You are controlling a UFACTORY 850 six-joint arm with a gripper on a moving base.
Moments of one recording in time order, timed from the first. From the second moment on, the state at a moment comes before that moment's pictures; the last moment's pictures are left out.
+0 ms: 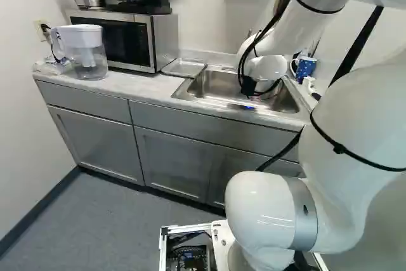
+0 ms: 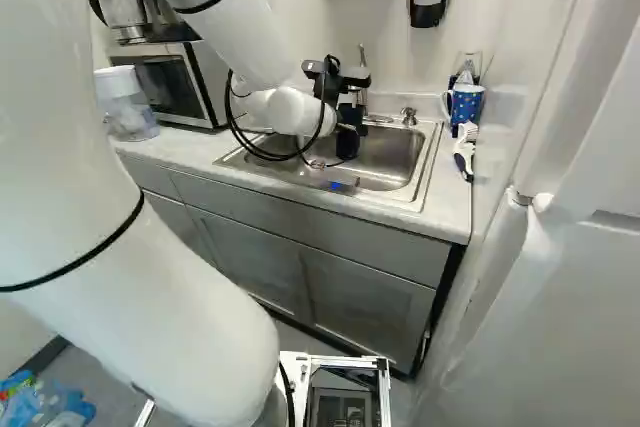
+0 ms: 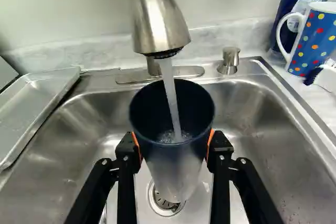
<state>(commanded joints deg) -14.8 3.6 -36.6 8.7 24.5 0.0</state>
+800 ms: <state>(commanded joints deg) -14.8 3.6 -36.6 8.7 24.5 0.0</state>
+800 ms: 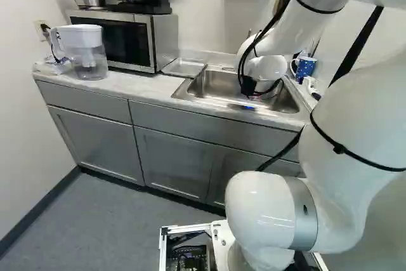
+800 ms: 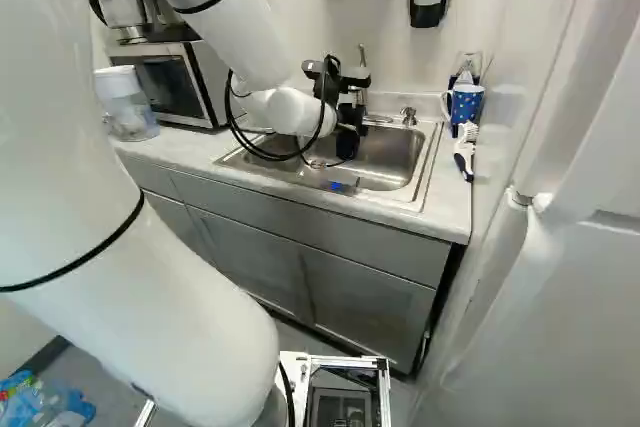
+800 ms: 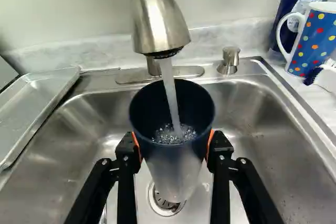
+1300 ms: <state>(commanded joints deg) -14.8 3.6 -36.6 8.7 24.5 0.0</state>
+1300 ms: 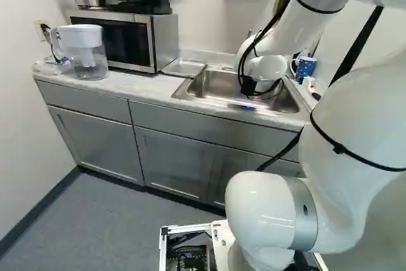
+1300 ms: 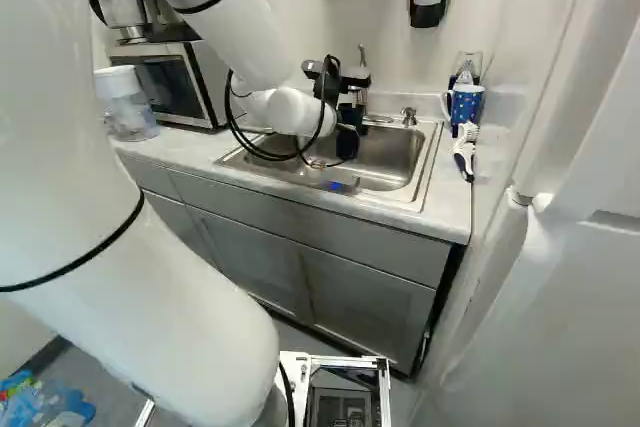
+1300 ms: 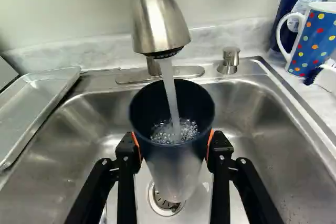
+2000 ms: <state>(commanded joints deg) -14.8 3.6 -36.6 8.7 24.5 0.0</state>
